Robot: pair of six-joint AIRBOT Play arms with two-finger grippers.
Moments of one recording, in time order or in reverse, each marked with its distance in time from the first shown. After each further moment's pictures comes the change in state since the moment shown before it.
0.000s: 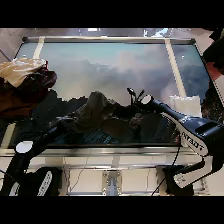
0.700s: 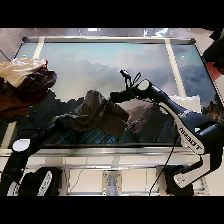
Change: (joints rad) left arm 0.000 0.001 0.078 0.001 -0.001 0.000; right arm 0.014 0.000 0.331 -0.082 0.117 -0.037
